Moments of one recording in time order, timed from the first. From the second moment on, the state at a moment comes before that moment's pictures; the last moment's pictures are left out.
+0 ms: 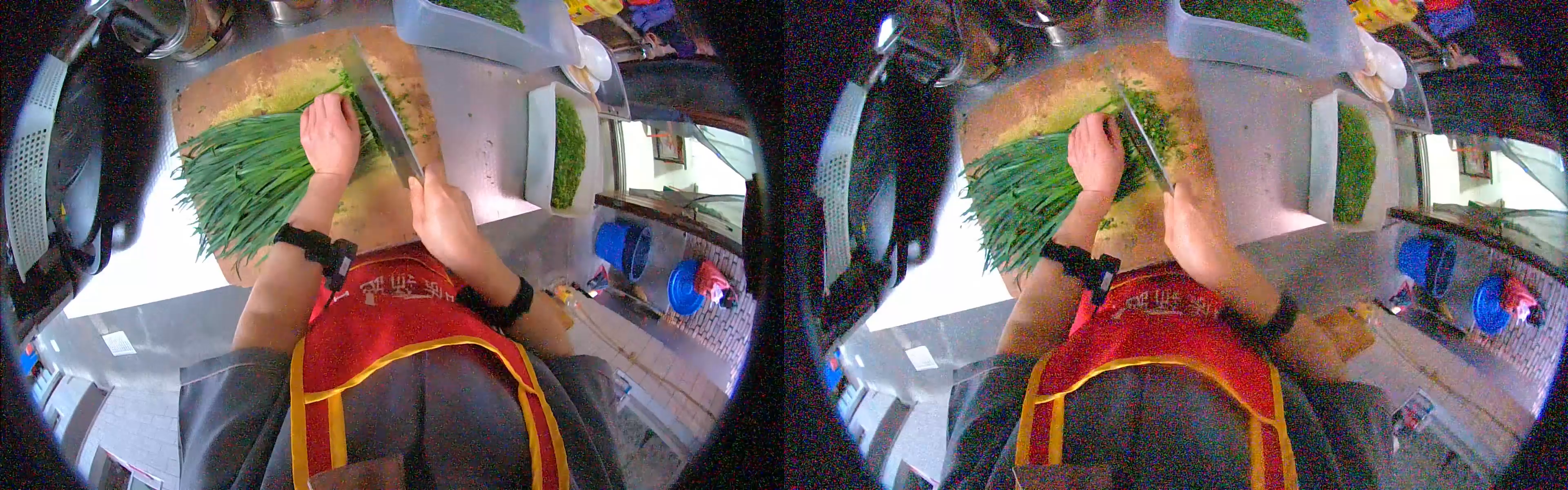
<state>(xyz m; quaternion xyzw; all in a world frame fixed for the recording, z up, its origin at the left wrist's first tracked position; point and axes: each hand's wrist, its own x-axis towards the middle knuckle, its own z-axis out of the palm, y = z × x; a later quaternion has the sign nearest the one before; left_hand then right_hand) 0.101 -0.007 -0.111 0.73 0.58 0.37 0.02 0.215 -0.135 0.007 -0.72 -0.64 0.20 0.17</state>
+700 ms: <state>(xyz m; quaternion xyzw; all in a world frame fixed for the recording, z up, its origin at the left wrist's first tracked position) 0.097 -0.004 -0.112 0.72 0.57 0.39 0.05 0.213 -0.122 -0.042 -0.73 -0.63 0.23 0.11</state>
